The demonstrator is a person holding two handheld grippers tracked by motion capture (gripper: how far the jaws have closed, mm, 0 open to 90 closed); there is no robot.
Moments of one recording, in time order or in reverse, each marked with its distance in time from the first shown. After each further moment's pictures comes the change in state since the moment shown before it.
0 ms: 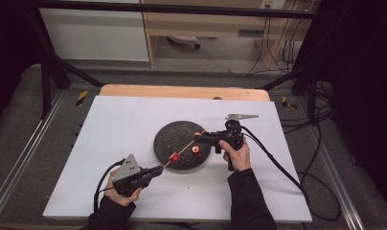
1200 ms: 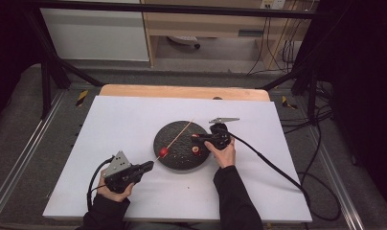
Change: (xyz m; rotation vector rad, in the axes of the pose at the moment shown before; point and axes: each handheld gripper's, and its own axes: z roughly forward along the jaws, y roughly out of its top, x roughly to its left) left arm 0.018 -0.008 -0.011 0.000 0.079 -0.069; right arm -0.047 -0.024 0.053 0.123 -0.371 -0.034
